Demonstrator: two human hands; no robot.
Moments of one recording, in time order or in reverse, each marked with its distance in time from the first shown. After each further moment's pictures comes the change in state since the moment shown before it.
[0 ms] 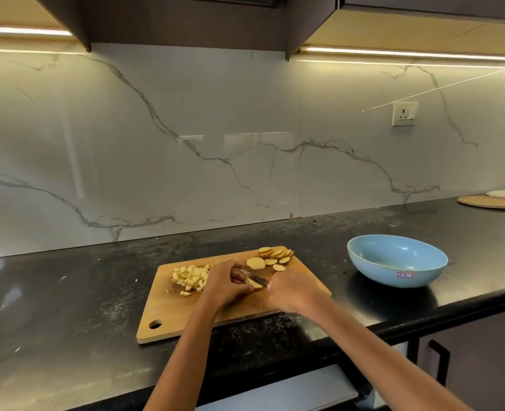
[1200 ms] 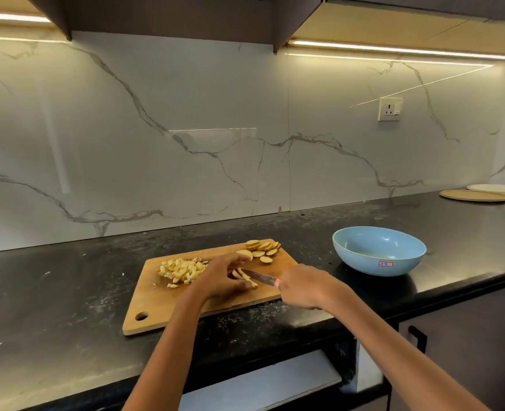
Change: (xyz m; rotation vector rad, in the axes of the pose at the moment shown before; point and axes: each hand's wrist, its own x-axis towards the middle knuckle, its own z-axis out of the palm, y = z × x) left_hand 0.003 0.004 0.004 0.103 -0.245 0.161; right_hand -0.032 0.029 -0.016 0.011 -0.129 -0.012
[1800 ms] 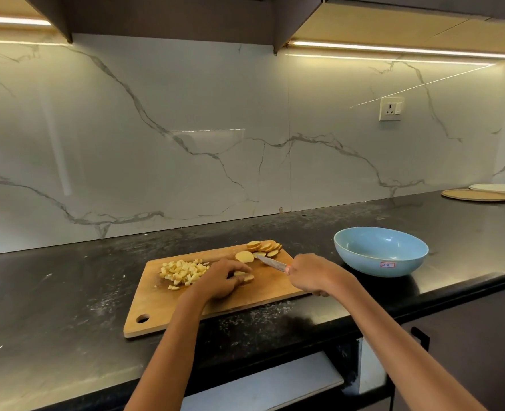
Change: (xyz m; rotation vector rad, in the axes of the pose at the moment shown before) left_hand 0.004 -0.001 -0.001 0.171 -0.021 0.048; right_hand 0.007 0.011 -0.013 0.076 0.081 0.111
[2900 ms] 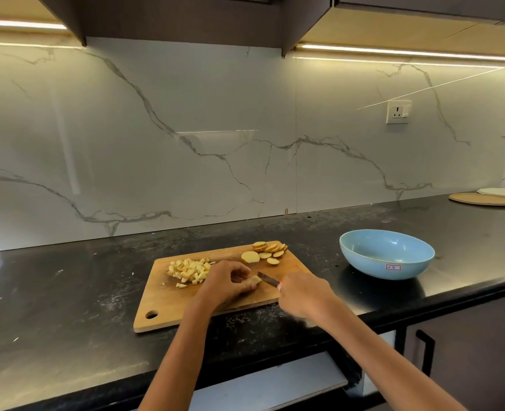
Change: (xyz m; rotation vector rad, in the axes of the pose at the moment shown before) left_hand -0.020 0.003 0.006 -0.153 0.203 -0.051; right_hand -0.006 -0.020 0.034 -0.064 0.079 0.002
